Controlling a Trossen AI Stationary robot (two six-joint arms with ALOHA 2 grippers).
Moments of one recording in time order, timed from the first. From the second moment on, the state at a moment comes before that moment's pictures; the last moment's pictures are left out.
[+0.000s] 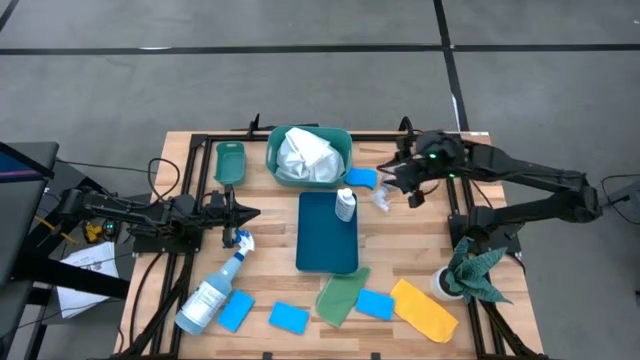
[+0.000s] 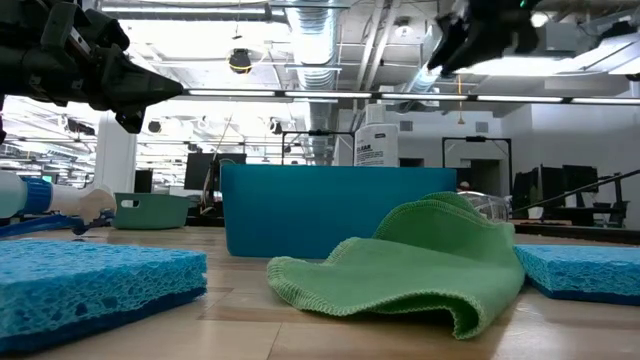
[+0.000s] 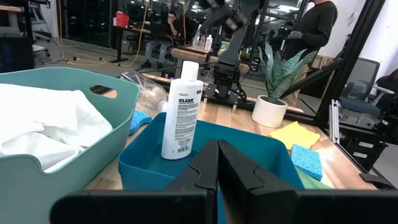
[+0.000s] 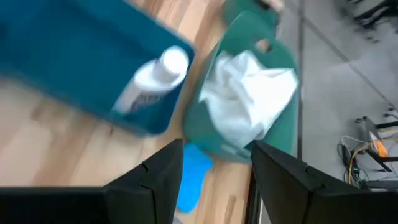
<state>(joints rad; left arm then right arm) -0.09 0.38 0.01 0.37 -0.25 -0.19 -0.29 1.05 1.04 -0.69 0.00 -0.82</state>
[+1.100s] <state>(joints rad) -0.09 0.38 0.01 0.37 -0.25 -0.19 -0.42 1.49 0.99 -0.74 -0.09 -1.11</state>
